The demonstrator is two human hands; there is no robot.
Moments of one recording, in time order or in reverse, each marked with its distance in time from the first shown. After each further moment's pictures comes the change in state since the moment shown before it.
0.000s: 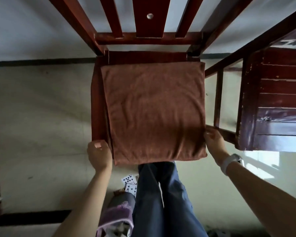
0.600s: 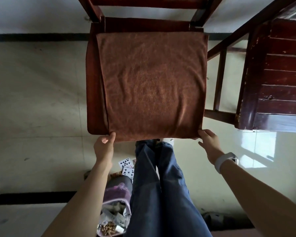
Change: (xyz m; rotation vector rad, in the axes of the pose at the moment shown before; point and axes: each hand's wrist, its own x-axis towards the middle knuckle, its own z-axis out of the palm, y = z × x) left_hand -0.029 -0.070 0.002 -0.249 -0.297 -0.295; right_hand -0.033 0.062 0.016 0.167 -0.071 0.141
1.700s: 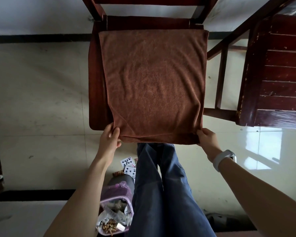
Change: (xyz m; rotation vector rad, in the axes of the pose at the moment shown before) left_hand -0.015 0.008 -0.003 0.002 -0.316 0.177; right_hand -0.016 -0.002 0.004 -0.084 -0.017 -0.072
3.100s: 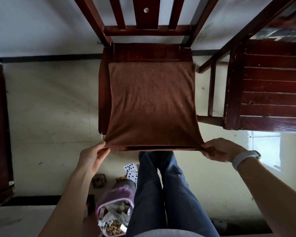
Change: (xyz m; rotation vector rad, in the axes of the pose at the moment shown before) left_hand -0.066 0.069 -0.050 -0.422 0.243 -0.375; right_hand -0.055 -0.050 -0.079 0.339 -0.341 0.526
